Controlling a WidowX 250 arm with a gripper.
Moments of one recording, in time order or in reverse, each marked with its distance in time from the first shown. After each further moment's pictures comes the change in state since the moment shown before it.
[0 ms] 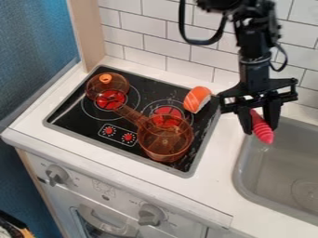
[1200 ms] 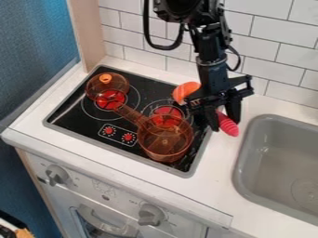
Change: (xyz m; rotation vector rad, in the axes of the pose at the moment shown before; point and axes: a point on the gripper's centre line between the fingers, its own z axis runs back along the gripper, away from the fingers) arm 0.033 0.052 0.007 0.009 -0.031 0.216
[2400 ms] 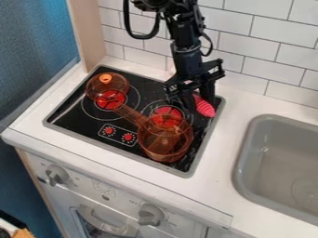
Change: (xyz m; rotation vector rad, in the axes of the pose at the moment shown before) arm 0.051 0.018 0.013 -0.008 -0.099 0.149
